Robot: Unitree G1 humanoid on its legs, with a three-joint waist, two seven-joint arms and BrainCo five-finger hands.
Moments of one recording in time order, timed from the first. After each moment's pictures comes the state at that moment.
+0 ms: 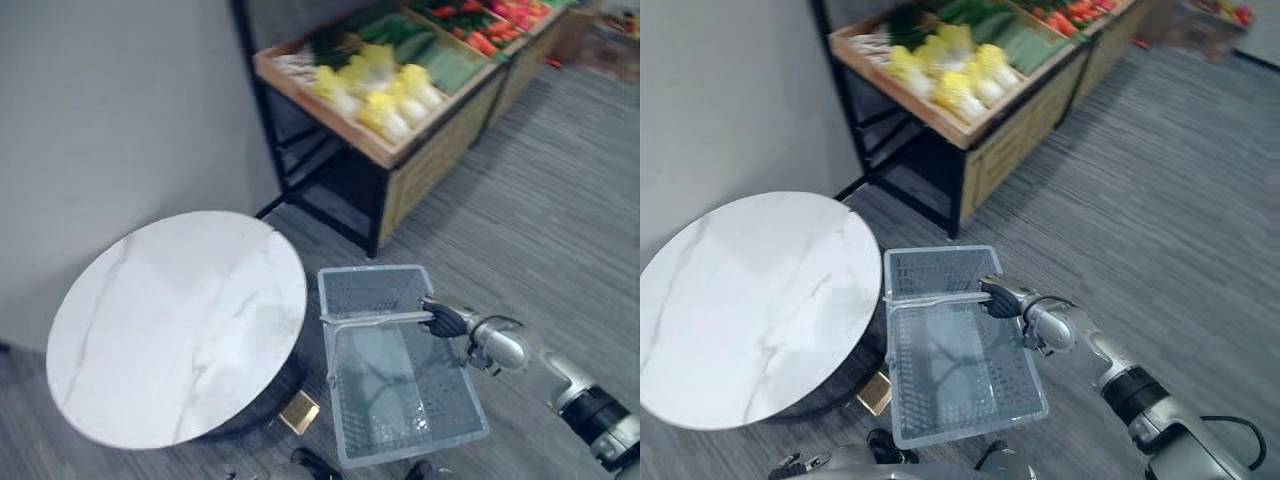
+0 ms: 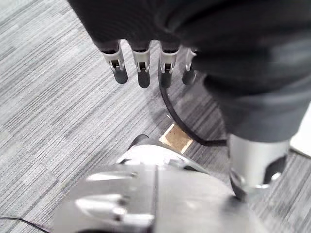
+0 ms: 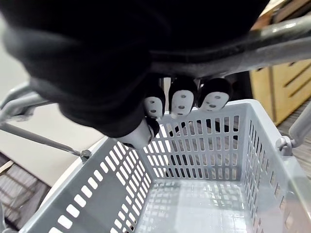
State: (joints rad) left arm 0.12 0.20 0.04 1.21 -0.10 -0.10 0.03; right arm -0.25 -0.69 0.51 0.25 -0.44 -0.26 0.13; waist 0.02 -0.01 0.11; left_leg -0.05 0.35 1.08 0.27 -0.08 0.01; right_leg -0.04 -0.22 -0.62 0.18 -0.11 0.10
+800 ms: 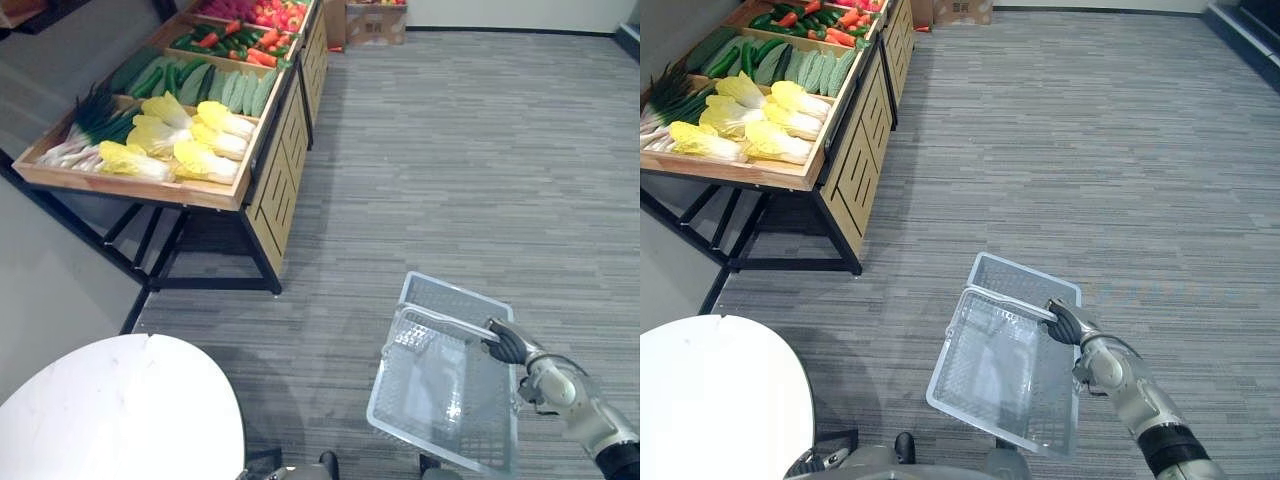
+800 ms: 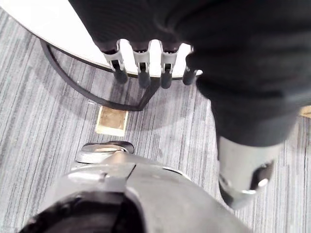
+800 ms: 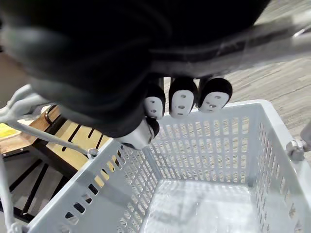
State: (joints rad) left arm 0.15 0.15 0.08 1.14 -0.06 -0.13 0.03; right arm 0.00 -0.62 0.17 0.37 -0.46 -0.23 0.07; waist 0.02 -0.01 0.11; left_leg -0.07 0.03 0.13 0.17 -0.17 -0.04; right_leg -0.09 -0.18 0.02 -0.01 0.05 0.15
